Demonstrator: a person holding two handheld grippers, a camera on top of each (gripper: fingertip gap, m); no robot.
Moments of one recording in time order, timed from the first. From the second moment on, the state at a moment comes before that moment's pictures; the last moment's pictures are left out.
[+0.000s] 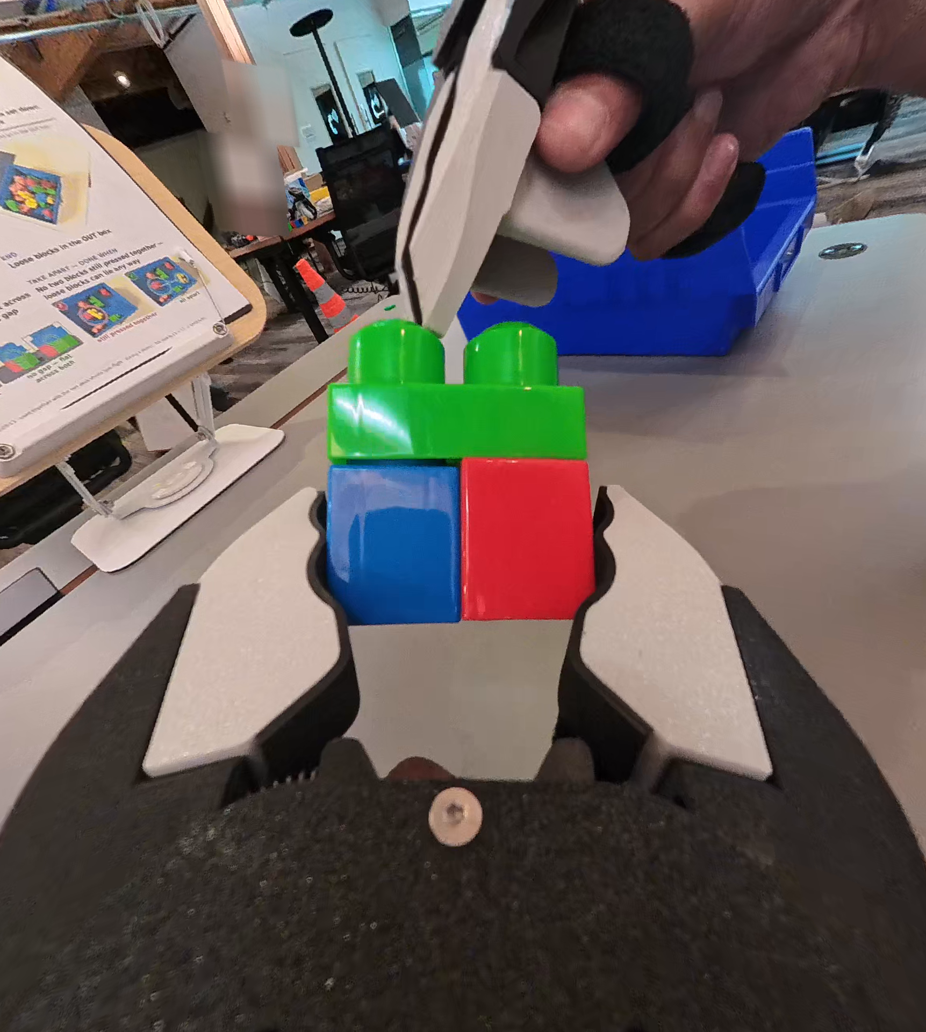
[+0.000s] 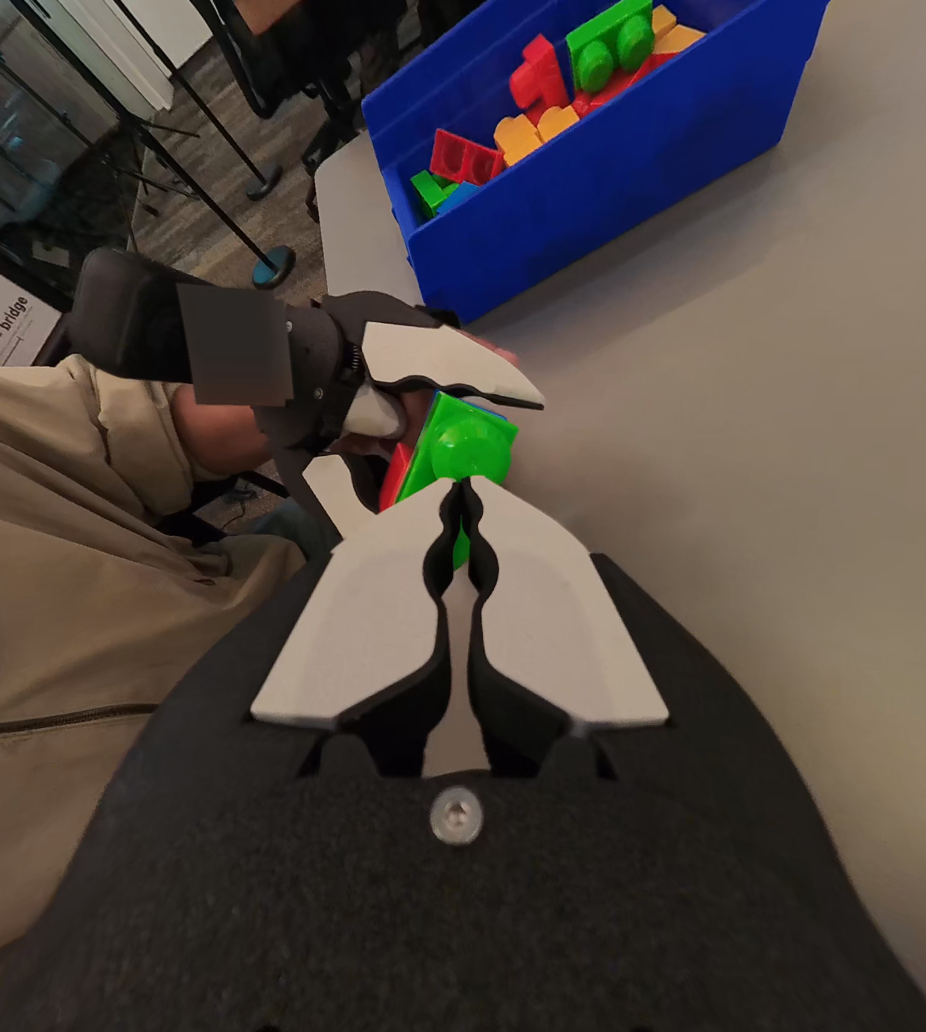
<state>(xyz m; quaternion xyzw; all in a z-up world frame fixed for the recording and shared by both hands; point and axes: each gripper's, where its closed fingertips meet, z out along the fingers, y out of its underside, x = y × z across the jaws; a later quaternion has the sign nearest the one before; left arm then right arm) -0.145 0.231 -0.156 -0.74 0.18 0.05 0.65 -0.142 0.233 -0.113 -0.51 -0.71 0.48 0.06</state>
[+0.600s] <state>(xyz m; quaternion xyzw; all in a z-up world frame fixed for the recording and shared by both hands) -0.150 0.234 -0.161 -0.74 0.20 0.09 0.64 -0.144 0.236 -0.121 -0.52 -0.69 0.50 0.05</state>
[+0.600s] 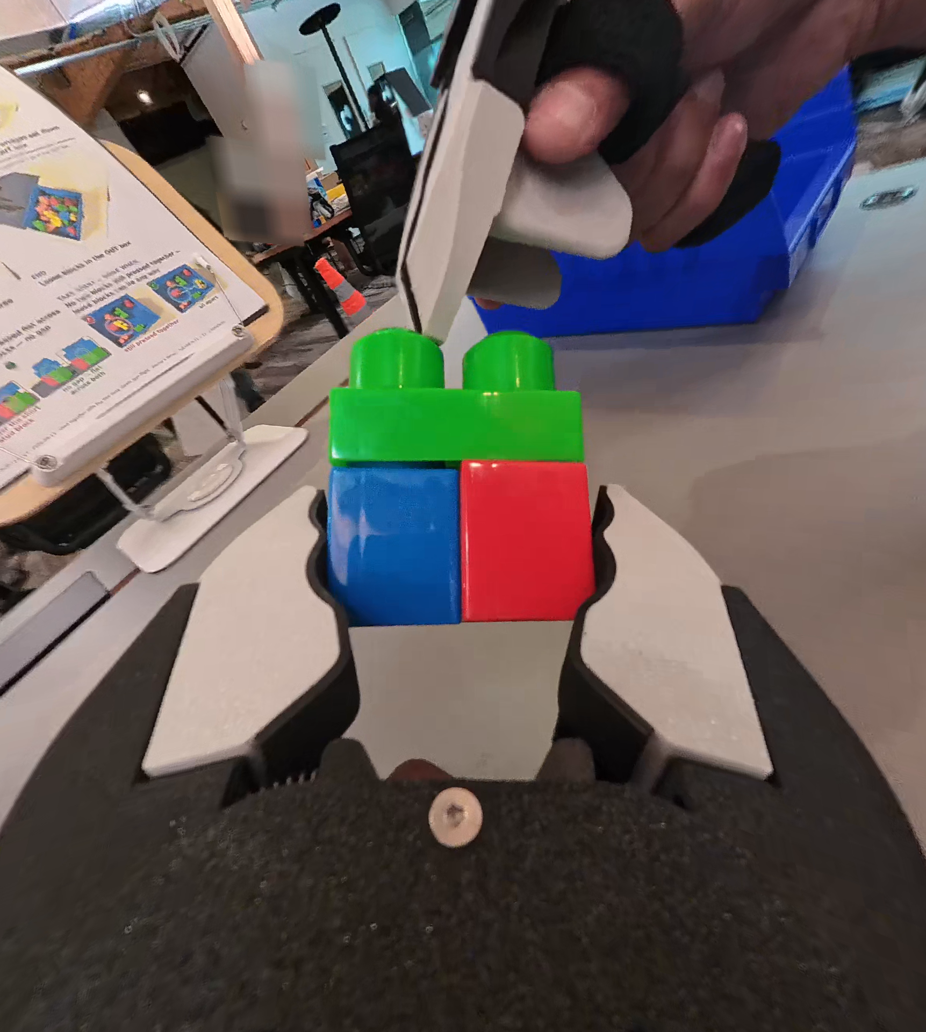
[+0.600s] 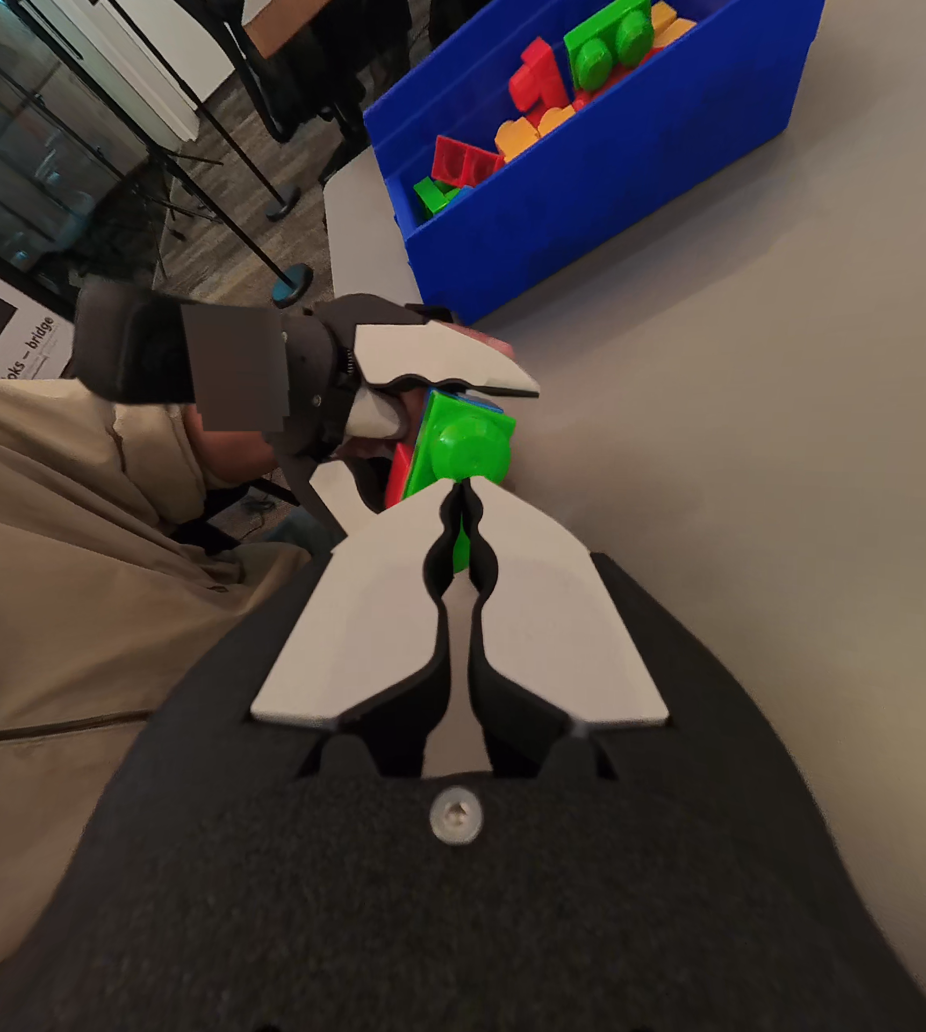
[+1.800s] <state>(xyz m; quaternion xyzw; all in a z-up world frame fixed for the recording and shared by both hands) -0.151 0.227 -0.101 -0.65 0.14 0.25 0.70 -0.150 0.180 -0.106 -0.50 -0.51 0.70 0.01</state>
